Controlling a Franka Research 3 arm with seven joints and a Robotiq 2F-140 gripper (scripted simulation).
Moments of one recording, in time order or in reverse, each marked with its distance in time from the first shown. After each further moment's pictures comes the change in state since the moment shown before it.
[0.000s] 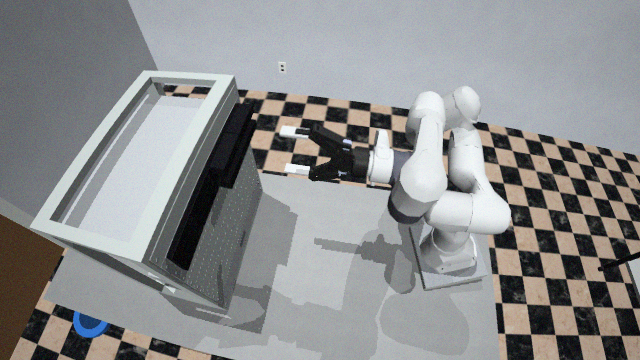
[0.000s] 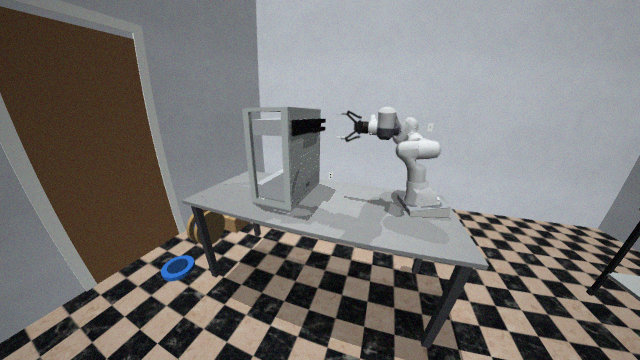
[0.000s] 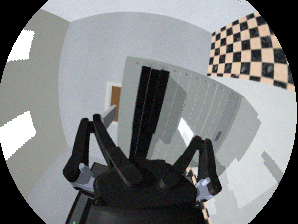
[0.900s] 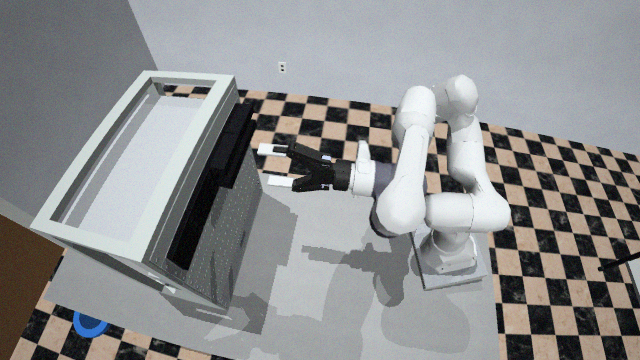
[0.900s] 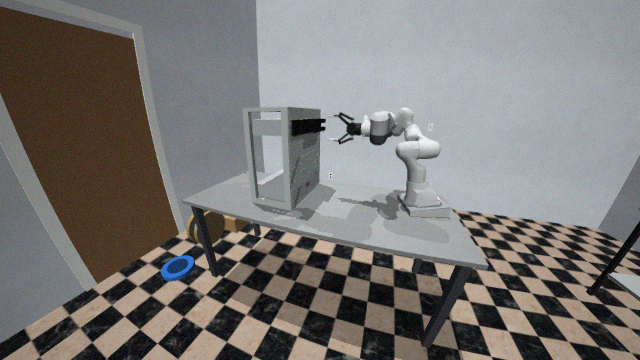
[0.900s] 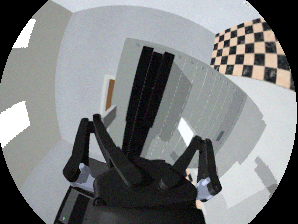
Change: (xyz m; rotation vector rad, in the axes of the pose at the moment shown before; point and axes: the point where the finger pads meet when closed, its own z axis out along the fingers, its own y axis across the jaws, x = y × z) arm -0.044 0.014 0.040 -0.018 -0.024 -0.074
